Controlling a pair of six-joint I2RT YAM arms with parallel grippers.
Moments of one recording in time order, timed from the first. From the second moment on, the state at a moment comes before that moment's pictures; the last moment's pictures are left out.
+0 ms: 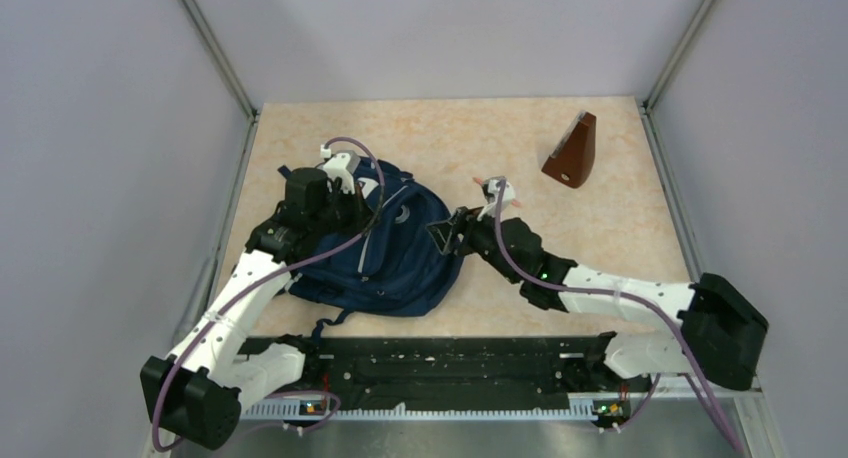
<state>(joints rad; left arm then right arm) -0.33 1.02 0.91 -0.47 0.30 -0.30 1.00 1.28 0.65 0.49 0.30 0.60</state>
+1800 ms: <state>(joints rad) -0.33 1.02 0.91 -0.47 0.32 -0.30 0.34 1.91 1.17 -0.10 -0.29 0.04</state>
